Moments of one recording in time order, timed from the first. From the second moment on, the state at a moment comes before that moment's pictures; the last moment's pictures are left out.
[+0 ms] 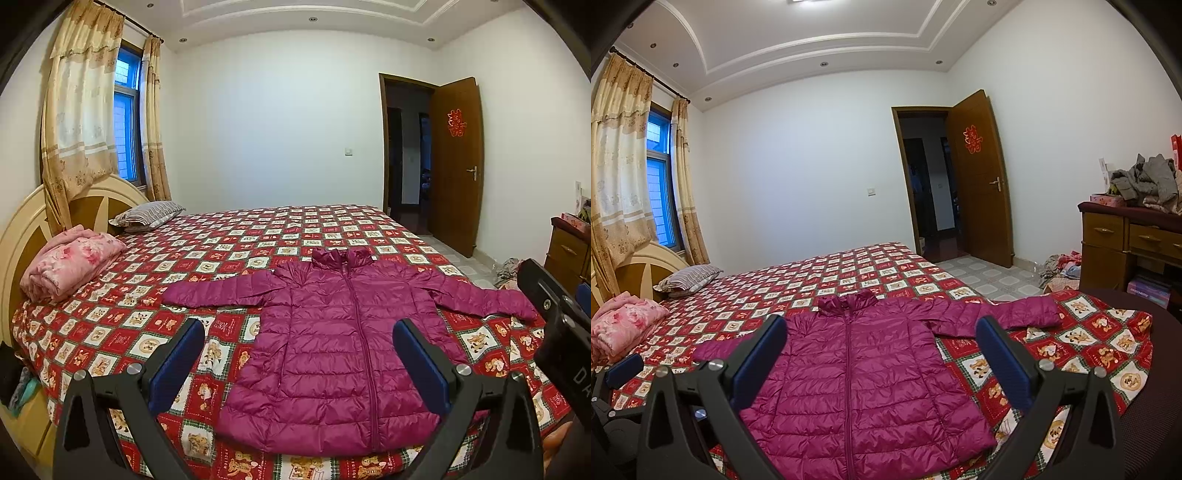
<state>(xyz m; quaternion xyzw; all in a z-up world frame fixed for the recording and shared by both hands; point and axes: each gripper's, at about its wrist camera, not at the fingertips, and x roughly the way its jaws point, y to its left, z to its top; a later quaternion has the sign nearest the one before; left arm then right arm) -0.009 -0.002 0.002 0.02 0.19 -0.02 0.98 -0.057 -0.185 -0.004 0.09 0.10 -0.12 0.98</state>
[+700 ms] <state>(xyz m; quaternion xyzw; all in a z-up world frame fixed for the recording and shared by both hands) -0.011 -0.002 0.000 0.02 0.19 -0.02 0.98 -0.059 -0.185 -0.003 0.09 0.10 -0.13 0.98</state>
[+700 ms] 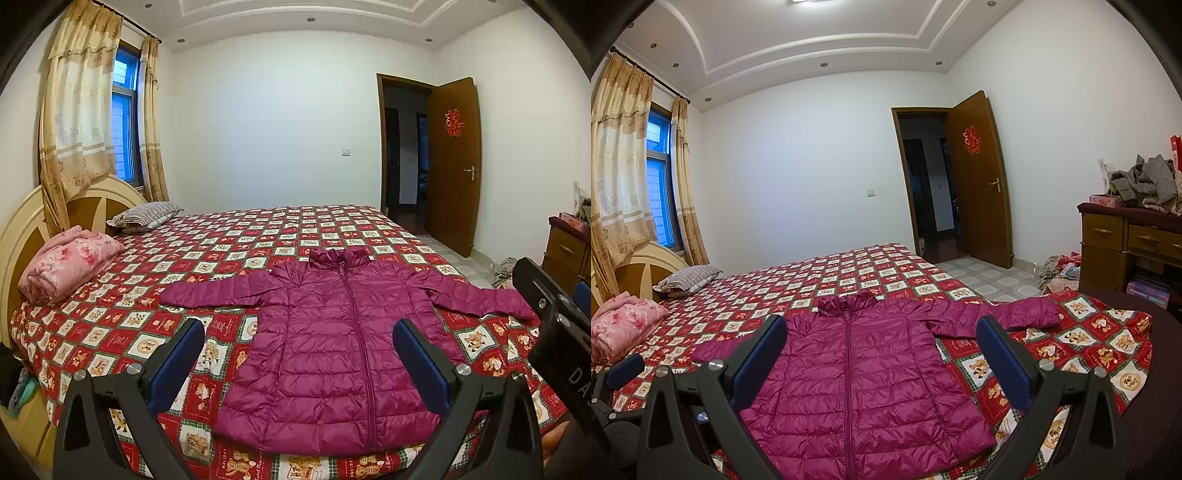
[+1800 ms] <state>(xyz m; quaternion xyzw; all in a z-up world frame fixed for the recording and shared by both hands) -0.007 -0.006 -0.002 0.02 0.20 -0.02 0.98 -0.058 -0.184 -0.004 0.09 0.10 -0.13 0.98</state>
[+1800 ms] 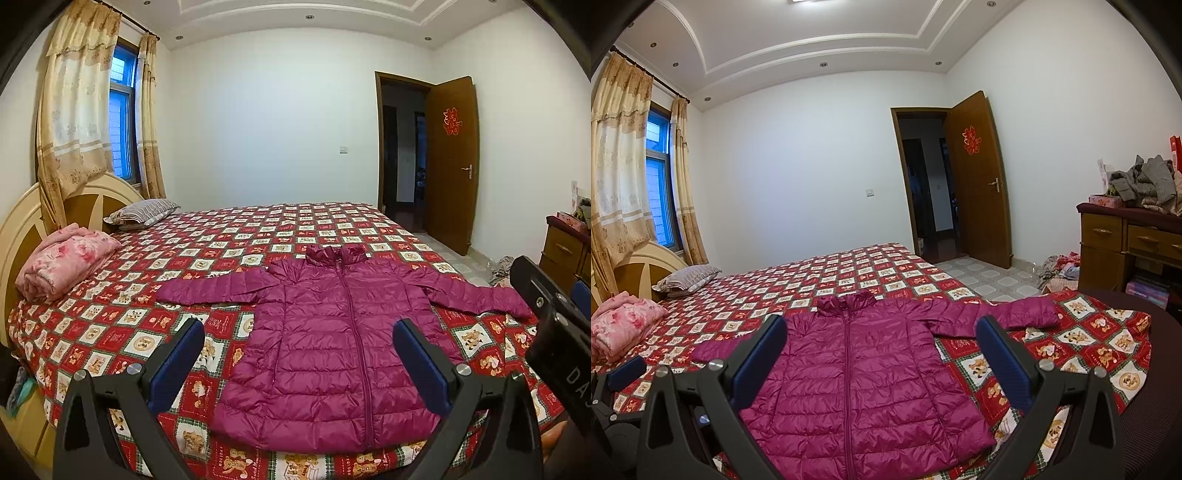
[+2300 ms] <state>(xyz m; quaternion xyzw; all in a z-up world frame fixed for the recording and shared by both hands) 0.004 -0.010 -0.011 0.03 0.22 -0.03 0.98 -0.050 -0.188 -0.012 0.09 0.11 -0.13 0.98</state>
